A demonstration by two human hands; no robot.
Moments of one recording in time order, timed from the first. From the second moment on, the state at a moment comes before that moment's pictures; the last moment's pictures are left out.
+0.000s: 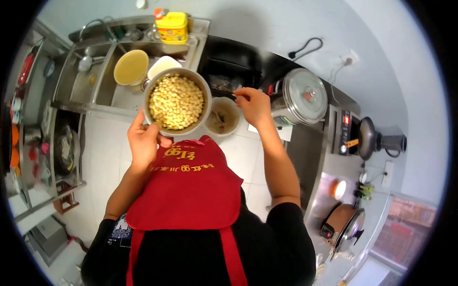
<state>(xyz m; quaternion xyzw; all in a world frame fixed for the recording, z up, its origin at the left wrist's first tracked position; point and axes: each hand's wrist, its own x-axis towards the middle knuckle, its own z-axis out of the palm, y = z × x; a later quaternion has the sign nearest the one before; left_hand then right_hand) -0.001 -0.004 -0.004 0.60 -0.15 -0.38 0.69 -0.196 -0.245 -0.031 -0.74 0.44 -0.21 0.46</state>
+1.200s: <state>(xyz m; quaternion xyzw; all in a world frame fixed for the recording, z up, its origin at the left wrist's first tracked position) 0.006 0.008 -0.001 0.58 -0.16 -0.35 0.71 -0.140 -0.123 0.003 -0.66 0.31 -0.30 0.61</state>
